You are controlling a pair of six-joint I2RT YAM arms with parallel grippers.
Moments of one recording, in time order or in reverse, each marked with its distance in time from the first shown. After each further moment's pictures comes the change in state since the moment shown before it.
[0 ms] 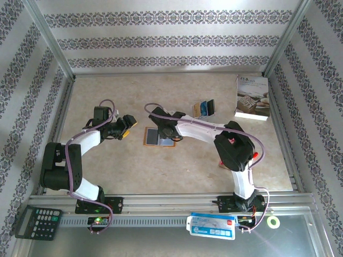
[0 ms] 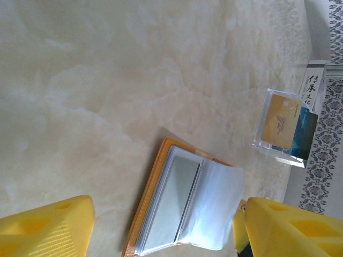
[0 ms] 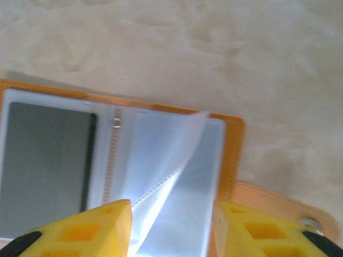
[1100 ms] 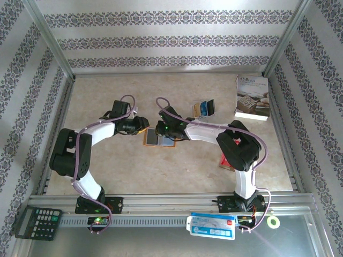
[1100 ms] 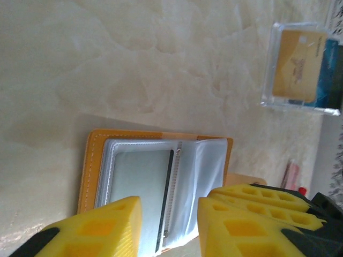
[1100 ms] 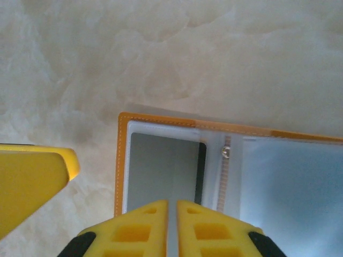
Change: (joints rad) left arm -0.195 0.171 0.193 -0.102 -0.040 0.141; right arm -0.079 -0.031 -0.230 0.552 -0.393 0.146
